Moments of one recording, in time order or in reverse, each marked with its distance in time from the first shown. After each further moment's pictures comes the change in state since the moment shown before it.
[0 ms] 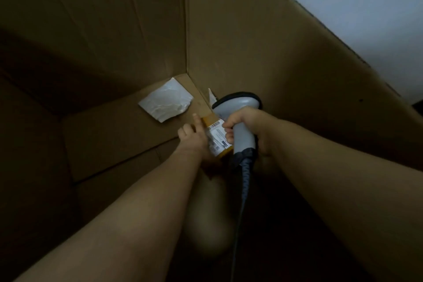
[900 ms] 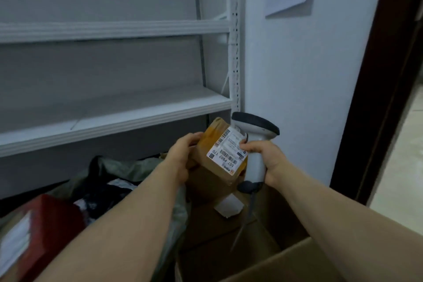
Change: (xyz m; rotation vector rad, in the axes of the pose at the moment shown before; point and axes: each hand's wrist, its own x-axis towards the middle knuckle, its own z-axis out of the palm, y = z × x) left_hand -0.456 -0.021 -0.270 -1.428 0.375 0.284; right_hand -0.441 -0.023 0.079 0.443 -0.174 -0.757
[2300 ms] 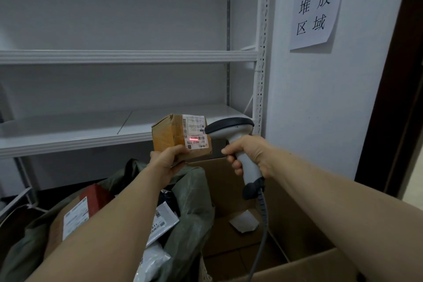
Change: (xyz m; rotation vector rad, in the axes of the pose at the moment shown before) left_hand -0.025 0.027 -0.124 -0.182 0.209 0.147; right_hand -0.078 -0.035 0.100 -0.454 -0.270 0.069
